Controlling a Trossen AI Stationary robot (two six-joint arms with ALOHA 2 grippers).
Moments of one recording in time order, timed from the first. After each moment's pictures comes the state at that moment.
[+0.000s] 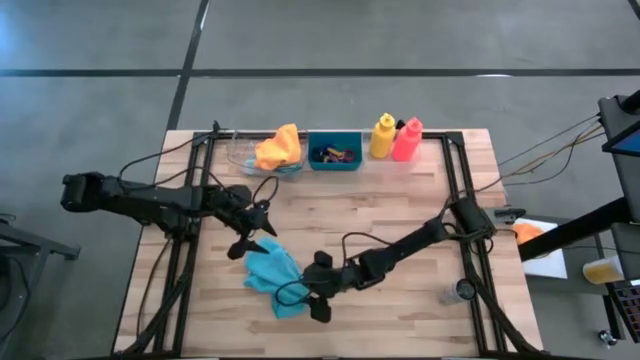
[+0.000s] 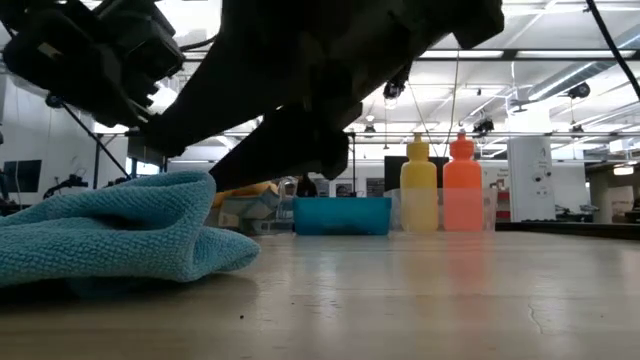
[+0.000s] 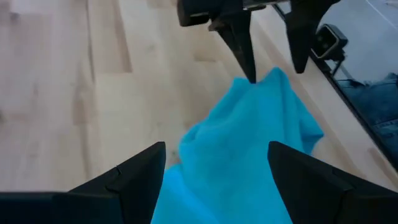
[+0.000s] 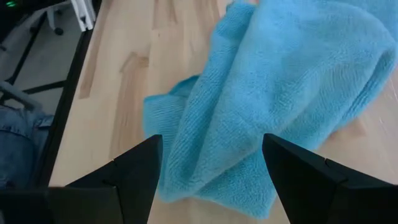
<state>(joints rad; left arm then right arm) 0.06 1.03 0.43 -0.12 0.46 0.06 0.40 2.13 1.39 0.09 0.16 0.53</state>
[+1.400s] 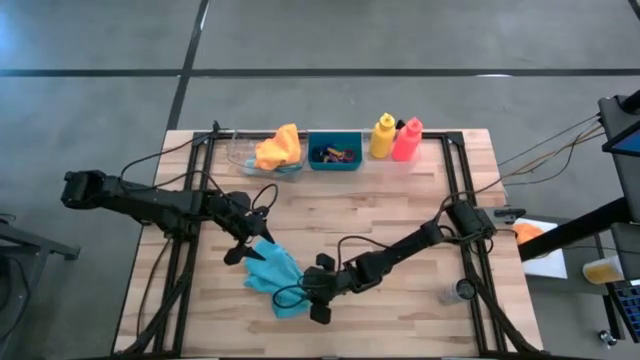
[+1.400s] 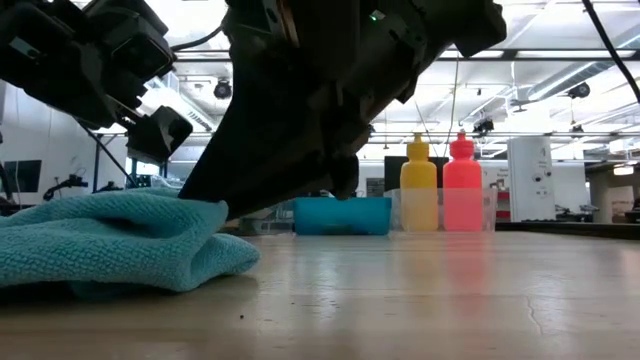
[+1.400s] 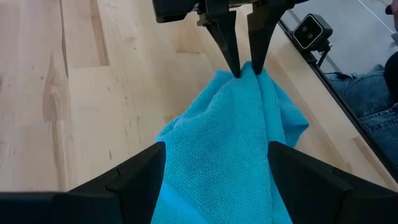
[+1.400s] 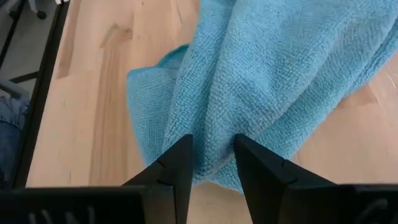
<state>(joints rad) 0.00 1.03 0.40 -0.10 0.46 0.03 0.40 2.16 1.42 0.00 0.16 0.57</state>
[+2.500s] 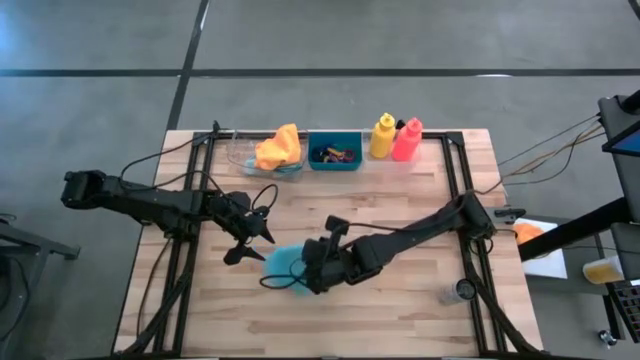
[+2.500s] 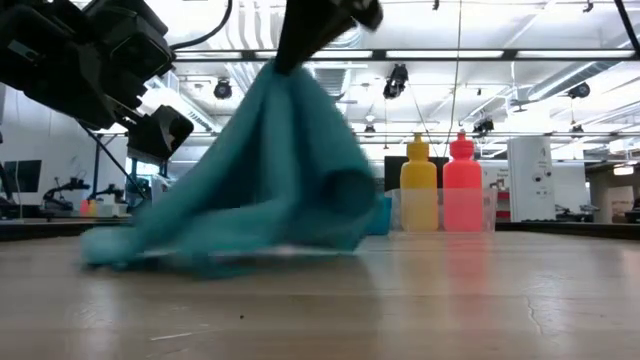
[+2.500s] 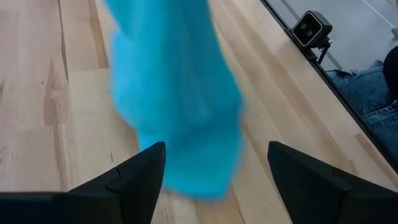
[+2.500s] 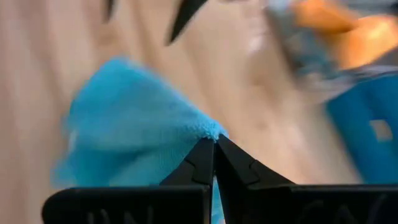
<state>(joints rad) 0.00 1.03 0.40 -0.10 0.46 0.05 0.38 2.09 1.92 -0.93 0.65 0.49</state>
